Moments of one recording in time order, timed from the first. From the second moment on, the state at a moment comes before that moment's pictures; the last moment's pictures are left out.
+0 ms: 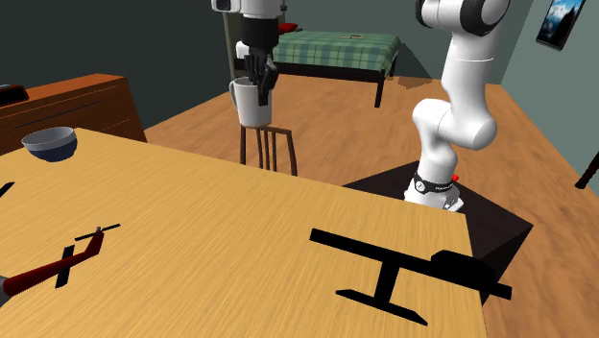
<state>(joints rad) -0.01 0.05 -0.17 -1.52 -0.03 1.62 -0.23</state>
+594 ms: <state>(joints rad) 0.11 0.06 -0.06 -1.50 -0.04 1.61 -0.01</state>
